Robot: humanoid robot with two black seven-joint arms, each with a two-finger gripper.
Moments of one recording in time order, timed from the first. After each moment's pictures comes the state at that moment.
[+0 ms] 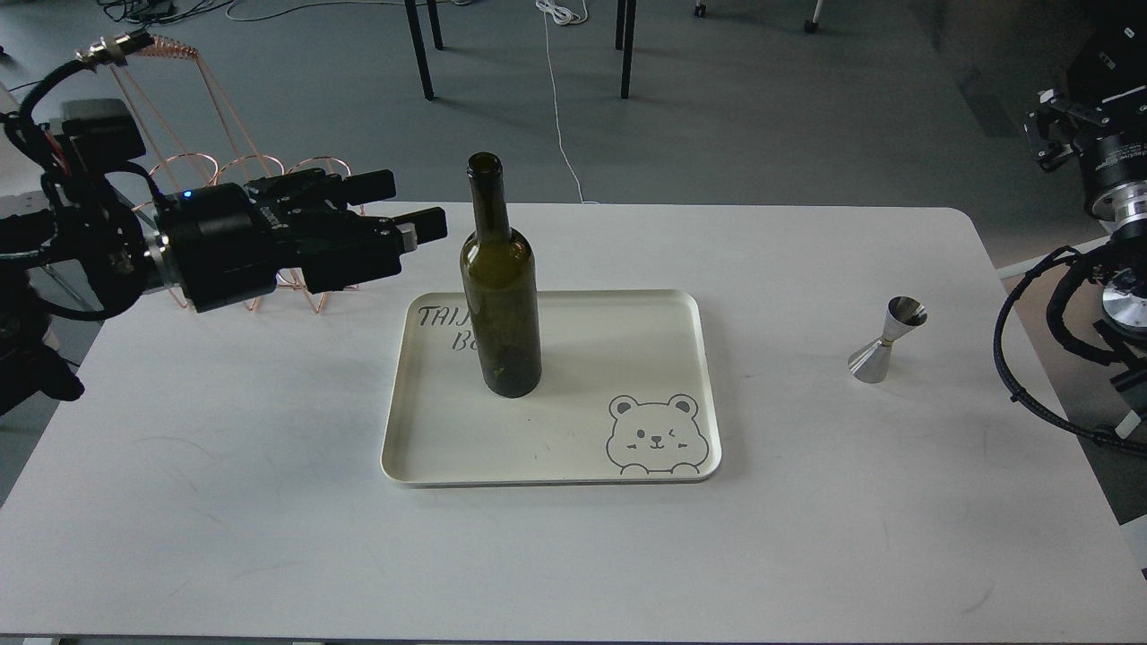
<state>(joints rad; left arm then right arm) -0.68 0.89 -0.77 -1.68 1.77 -0.19 -0.38 0.87 -0.49 0.61 0.44 0.42 0.49 0.49</state>
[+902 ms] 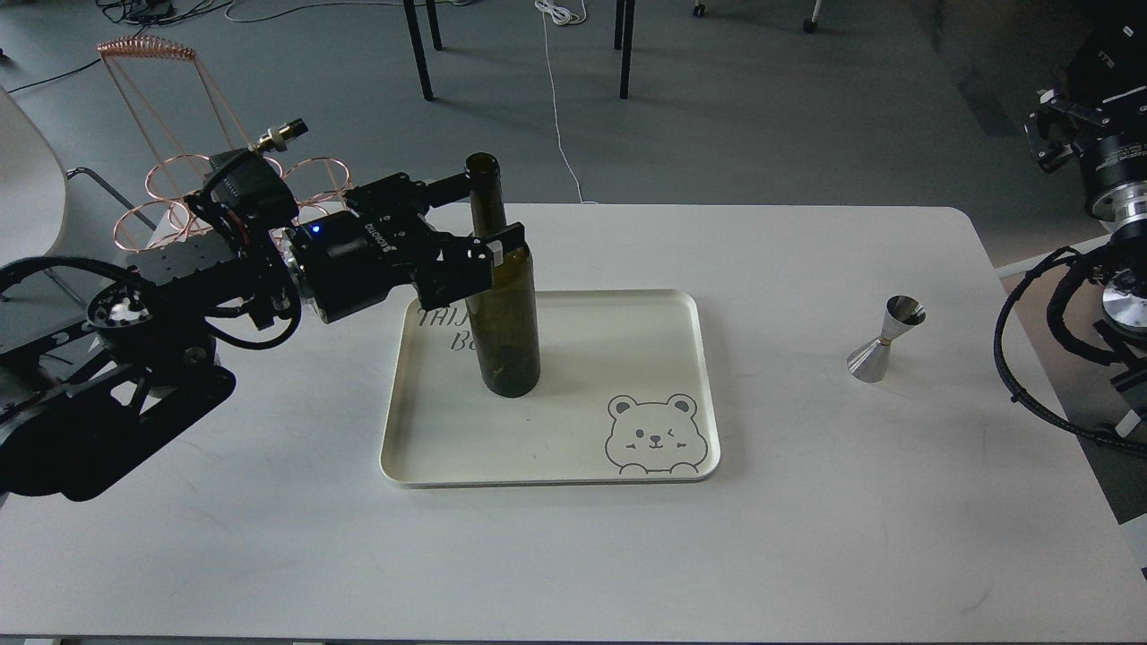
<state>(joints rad) -0.67 0.61 -0.72 -1.45 1.92 -0.04 -0.36 0.87 -0.50 0.61 0.44 0.41 0.49 0.49</state>
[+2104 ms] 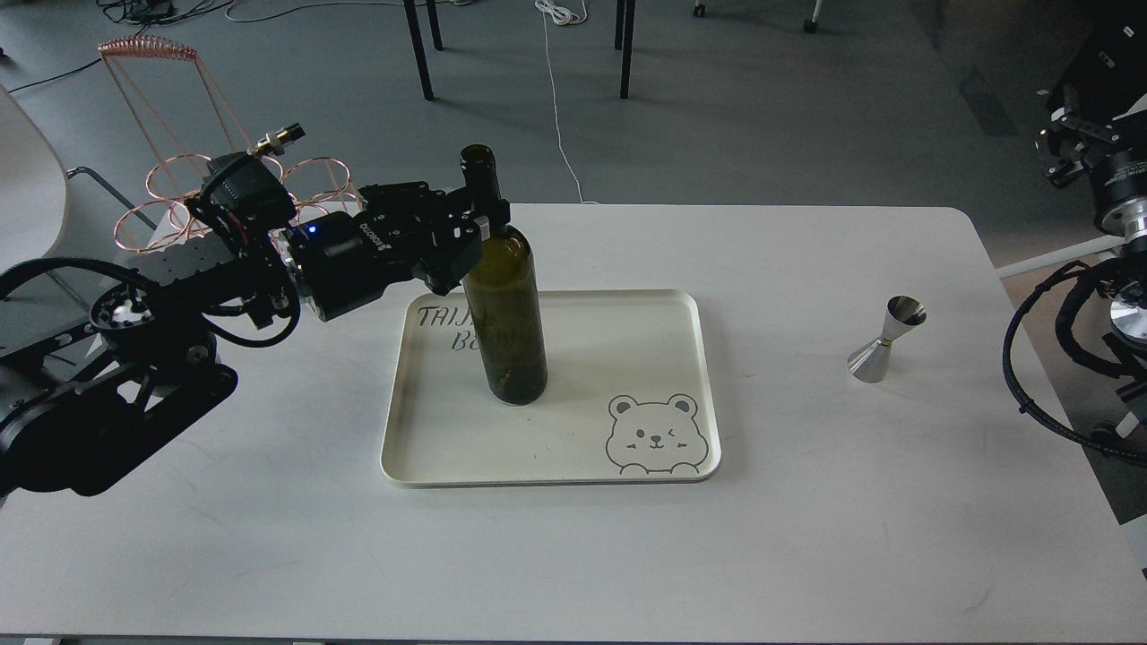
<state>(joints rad) -0.67 0.61 -0.71 -1.40 1.92 -0.01 -0.38 0.86 -0.49 0.60 0.40 0.41 0.49 0.49</state>
